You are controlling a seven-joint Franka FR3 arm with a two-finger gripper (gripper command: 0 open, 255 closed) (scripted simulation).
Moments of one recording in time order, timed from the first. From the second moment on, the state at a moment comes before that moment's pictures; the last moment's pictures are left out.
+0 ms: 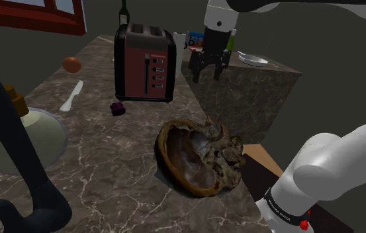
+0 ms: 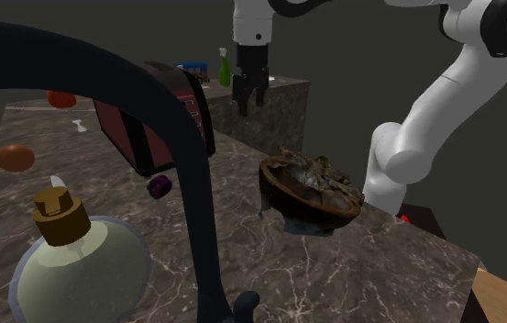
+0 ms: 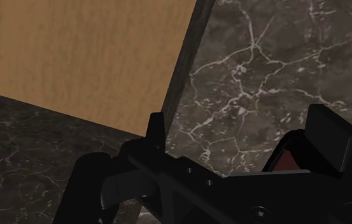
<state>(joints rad) 0.04 -0.50 0.18 -2.16 0.03 1.68 0.36</state>
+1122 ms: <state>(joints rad) 0.14 0.06 0.42 -1.67 -0.04 1.66 0.75</state>
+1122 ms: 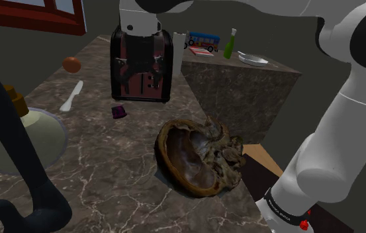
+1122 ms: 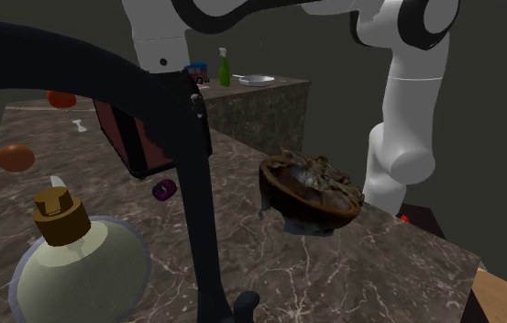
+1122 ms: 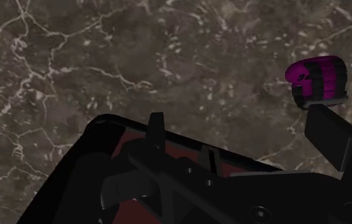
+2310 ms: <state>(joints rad) 0.23 0.31 0.46 -1.52 -0.12 1.70 0.88</state>
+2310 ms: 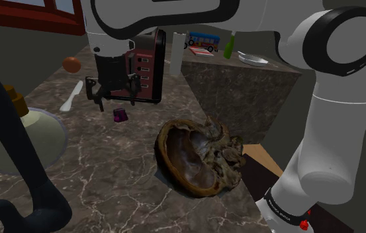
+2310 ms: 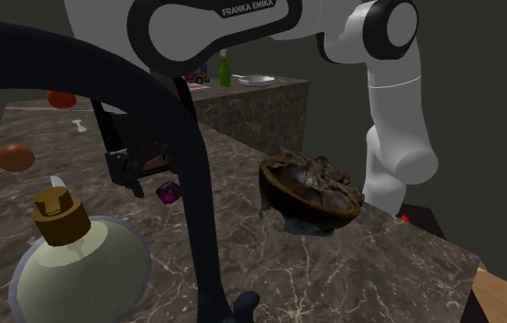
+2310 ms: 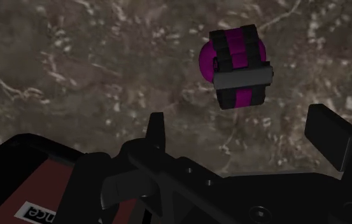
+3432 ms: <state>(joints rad) 0.22 0.23 0.48 -1.58 -0.08 1.66 0.84</state>
